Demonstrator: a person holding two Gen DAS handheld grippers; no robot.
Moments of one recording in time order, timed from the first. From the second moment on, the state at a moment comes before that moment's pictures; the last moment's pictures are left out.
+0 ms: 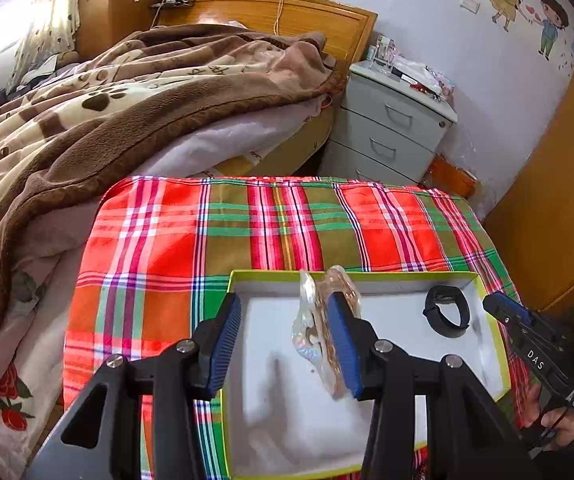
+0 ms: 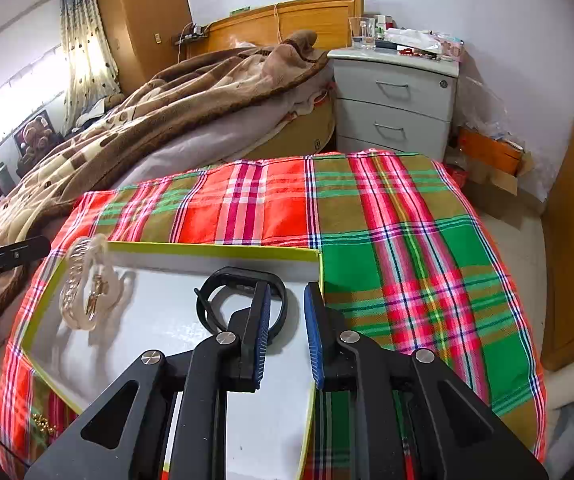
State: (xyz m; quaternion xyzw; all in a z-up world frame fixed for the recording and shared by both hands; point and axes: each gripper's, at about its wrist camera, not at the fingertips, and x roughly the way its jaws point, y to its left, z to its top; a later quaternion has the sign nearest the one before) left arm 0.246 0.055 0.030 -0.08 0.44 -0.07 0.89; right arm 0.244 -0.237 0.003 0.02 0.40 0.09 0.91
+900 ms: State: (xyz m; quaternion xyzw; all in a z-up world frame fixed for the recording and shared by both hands) left arm 0.106 0.061 0.020 -0.09 0.42 -0.10 0.90; right arm 0.114 -0.259 0.010 0.05 0.36 0.10 0.92
